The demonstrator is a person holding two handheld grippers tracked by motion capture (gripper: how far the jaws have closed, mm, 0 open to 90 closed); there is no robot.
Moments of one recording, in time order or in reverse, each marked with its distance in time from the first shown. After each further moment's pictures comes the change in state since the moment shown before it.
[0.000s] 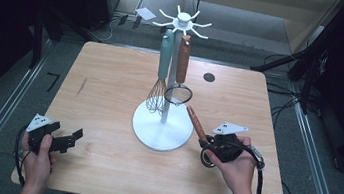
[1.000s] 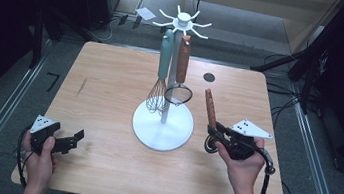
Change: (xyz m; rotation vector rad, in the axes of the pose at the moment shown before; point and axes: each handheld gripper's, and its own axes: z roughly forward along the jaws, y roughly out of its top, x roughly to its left) left arm -0.004 -0.004 0.004 -0.002 0.022 0.020; right arm -0.012 0.001 -0.028 -0.340 -0.042 0.096
